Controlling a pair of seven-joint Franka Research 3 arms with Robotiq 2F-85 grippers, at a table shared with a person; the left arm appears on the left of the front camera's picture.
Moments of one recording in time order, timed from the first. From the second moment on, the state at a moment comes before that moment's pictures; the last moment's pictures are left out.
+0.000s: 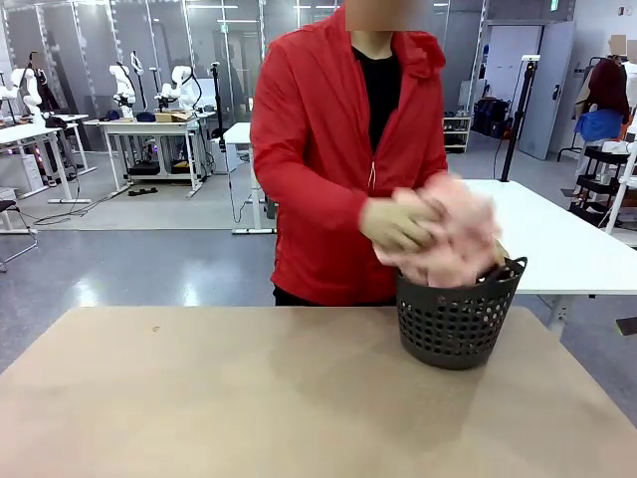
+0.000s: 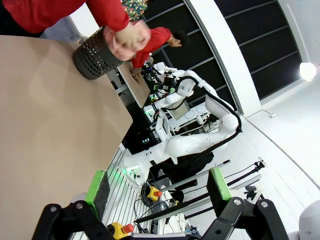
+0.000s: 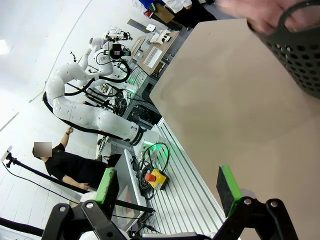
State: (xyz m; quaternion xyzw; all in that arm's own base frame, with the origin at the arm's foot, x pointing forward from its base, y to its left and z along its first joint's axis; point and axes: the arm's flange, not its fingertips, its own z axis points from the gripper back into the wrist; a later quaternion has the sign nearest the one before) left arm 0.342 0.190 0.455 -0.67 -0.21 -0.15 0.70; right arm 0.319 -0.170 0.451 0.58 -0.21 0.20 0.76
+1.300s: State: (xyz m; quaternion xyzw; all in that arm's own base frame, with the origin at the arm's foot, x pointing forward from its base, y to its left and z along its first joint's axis) left arm 0.342 0.190 0.455 -0.67 -0.21 -0.15 0.70; right arm 0.319 -0.170 0.451 0.58 -0.21 0.20 0.76
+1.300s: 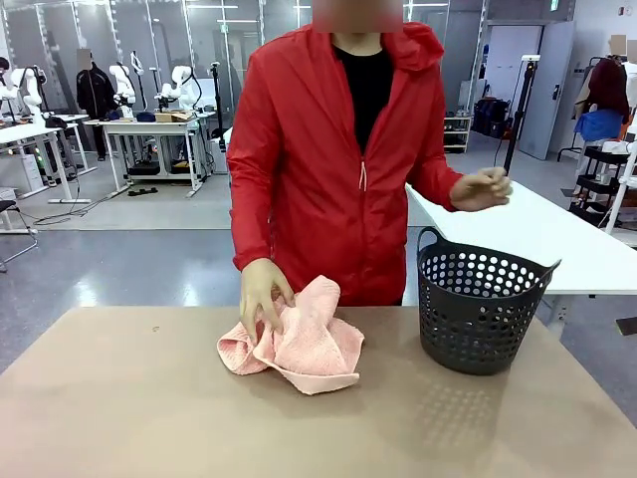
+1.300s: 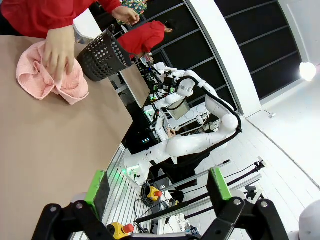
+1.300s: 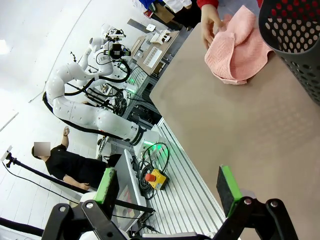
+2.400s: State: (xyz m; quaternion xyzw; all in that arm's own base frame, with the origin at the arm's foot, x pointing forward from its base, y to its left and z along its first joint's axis) left arm 0.342 0.190 0.455 -0.67 -0.21 -0.15 0.70; right arm 0.319 -0.170 0.451 0.58 -0.21 0.20 0.76
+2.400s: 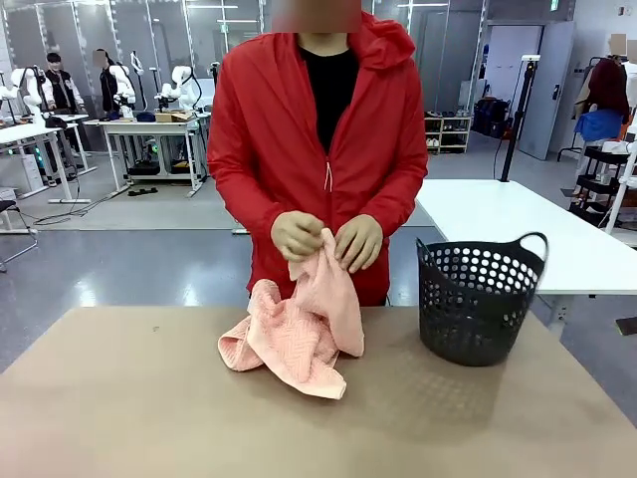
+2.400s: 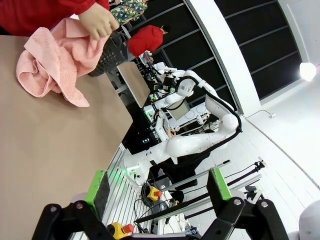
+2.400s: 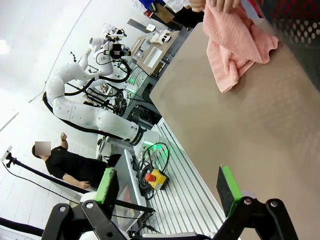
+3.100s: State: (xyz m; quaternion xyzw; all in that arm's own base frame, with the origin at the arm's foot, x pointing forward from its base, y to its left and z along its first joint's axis) left arm 0.342 0.190 0.455 -0.67 -0.21 -0.15 0.70; right arm 0.319 -0.170 0.451 0.58 -0.21 0.20 0.76
